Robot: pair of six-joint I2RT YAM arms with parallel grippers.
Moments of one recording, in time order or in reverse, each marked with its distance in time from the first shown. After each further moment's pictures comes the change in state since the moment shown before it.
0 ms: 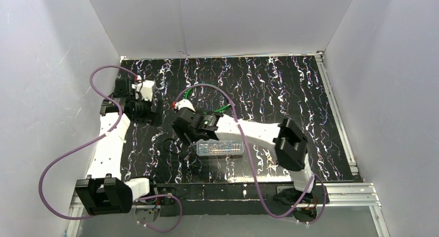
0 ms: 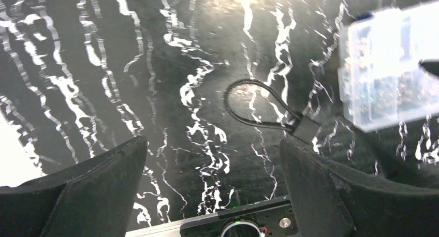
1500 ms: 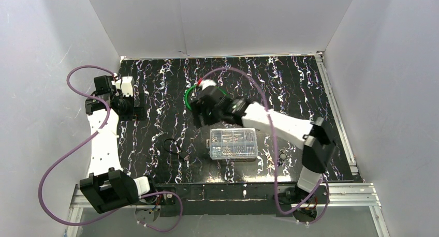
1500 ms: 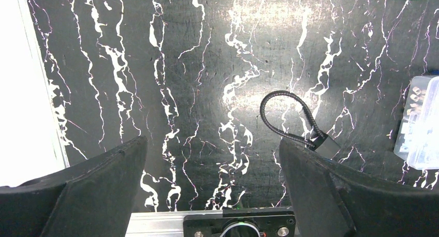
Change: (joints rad) left arm 0.238 0.045 0.095 -0.023 -0.023 -0.020; right arm -0.138 -0.163 -0.176 0.142 -0.214 0.063
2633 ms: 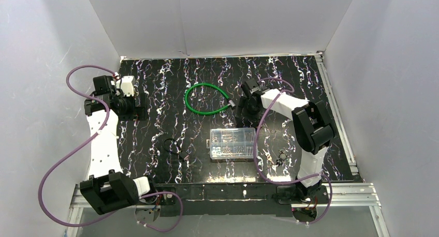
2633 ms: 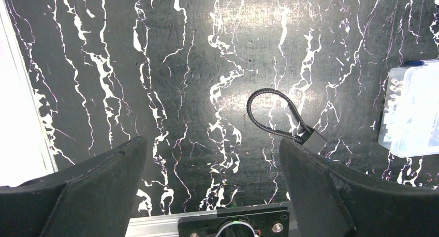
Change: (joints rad) left arm 0.000 -0.008 0.011 -0.020 0.064 0.013; right arm -0.533 0.093 -0.225 -0.121 -0.144 0.280
